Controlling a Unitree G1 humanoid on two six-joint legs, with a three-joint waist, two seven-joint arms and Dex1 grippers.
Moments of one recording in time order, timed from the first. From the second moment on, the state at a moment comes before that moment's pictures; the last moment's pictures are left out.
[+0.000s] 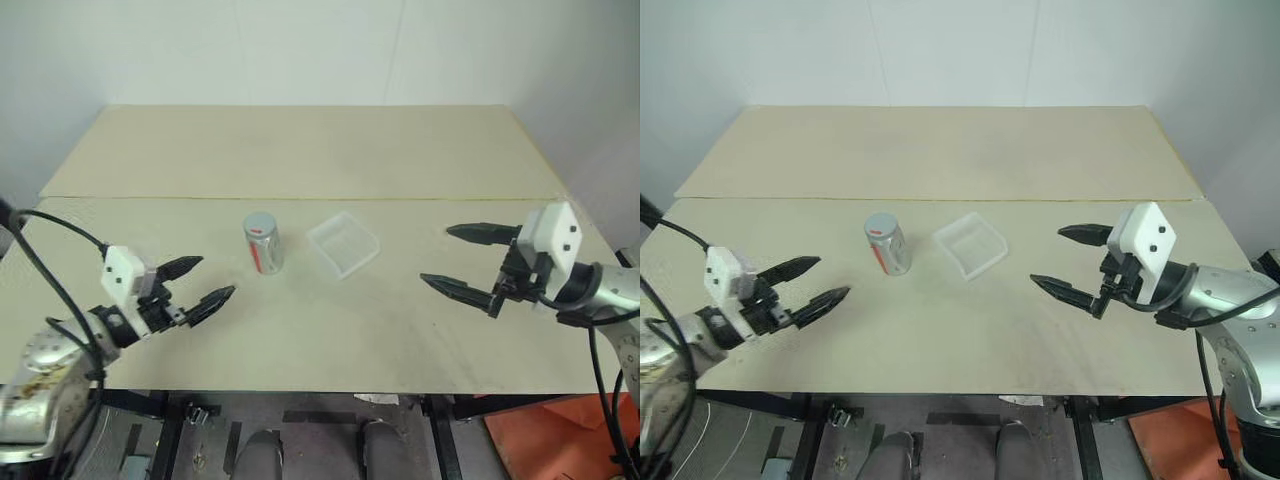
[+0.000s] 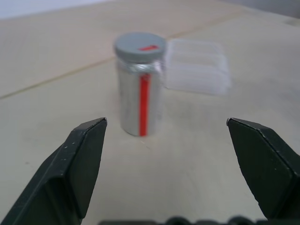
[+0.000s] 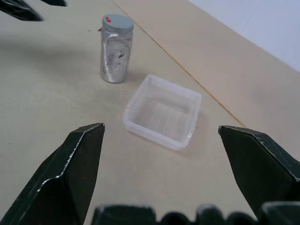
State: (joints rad) left arm -0.01 0.60 0.32 -0.40 -0.55 0.45 -0.70; right arm -0.19 -0.88 -0.28 -0.51 0.58 0.52 0.90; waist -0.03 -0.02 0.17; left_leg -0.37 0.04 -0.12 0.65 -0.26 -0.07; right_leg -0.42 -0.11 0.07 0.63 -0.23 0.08
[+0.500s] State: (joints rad) left arm -0.24 0.41 0.09 -0.14 -0.30 0.30 -0.53; right arm -0.22 -0.92 -0.25 -0.58 0.65 0.57 0.91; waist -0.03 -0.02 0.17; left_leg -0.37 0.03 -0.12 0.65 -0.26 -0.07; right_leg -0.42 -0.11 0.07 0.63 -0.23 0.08
